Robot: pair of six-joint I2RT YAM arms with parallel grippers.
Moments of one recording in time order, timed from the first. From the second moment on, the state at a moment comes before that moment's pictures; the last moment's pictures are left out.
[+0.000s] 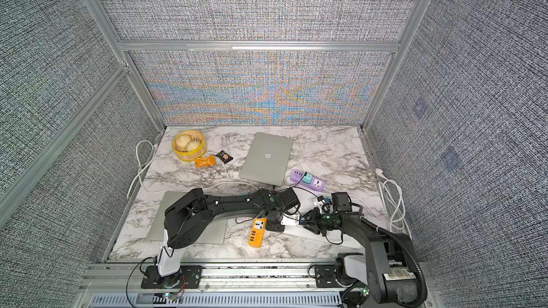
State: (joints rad) left arm -1.17 2.05 1.43 -0.70 0.03 0.63; right arm 0.04 1.23 0.30 -0.27 -0.90 0.58
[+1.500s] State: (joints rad) left arm -1.18 2.05 1.44 -0.74 -0.02 0.65; right arm 0.04 1.25 0.35 -0.33 -0.87 0.56
